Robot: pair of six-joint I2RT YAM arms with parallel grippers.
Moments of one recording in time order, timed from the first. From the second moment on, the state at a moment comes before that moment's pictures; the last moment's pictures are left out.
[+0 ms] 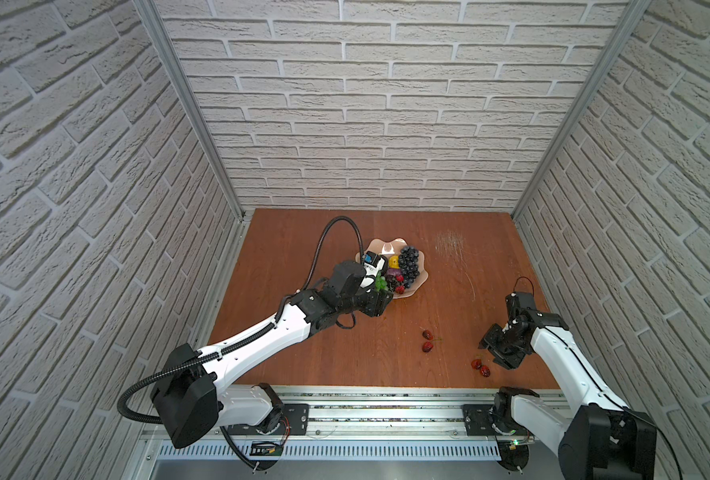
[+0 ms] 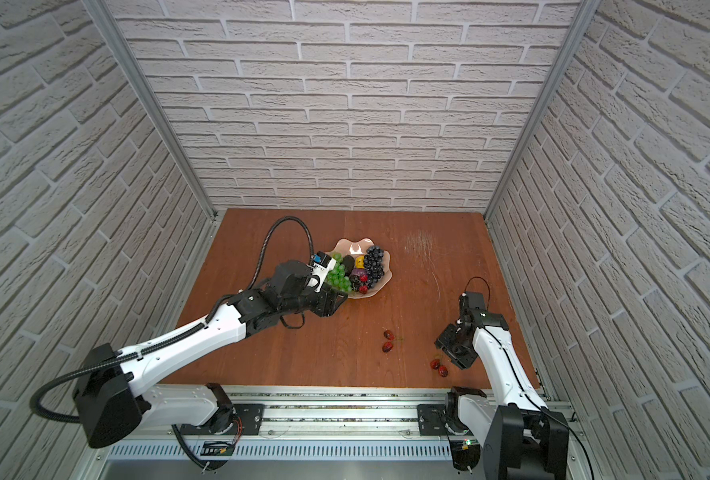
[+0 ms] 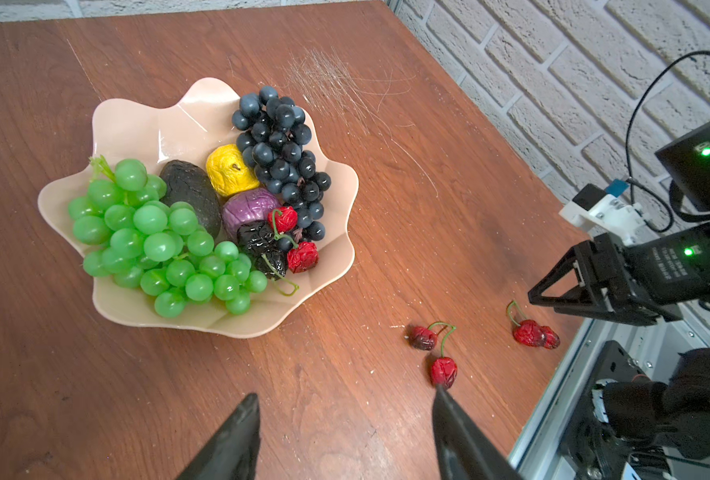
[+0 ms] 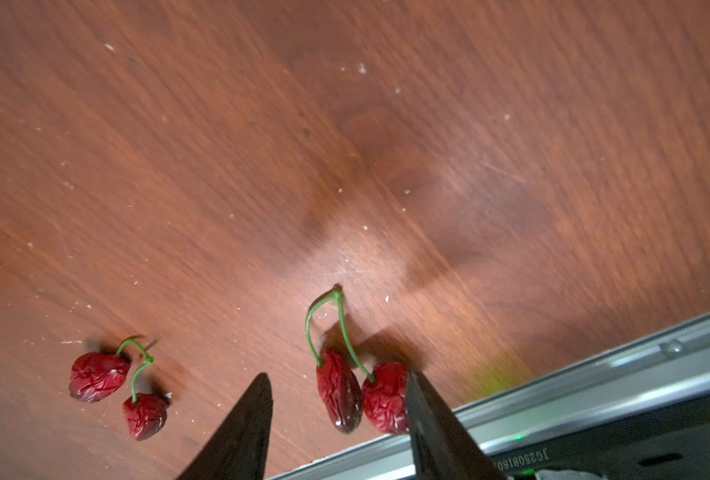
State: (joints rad) left arm -0.81 1.28 0.95 -0.28 0.09 -0.30; right arm -0.20 1.04 0.59 -1.05 -0.13 0.71
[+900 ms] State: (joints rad) left arm -0.80 1.35 0.97 -0.33 0.09 -0.31; right arm -0.26 1.22 0.53 -0.86 -0.32 0.68
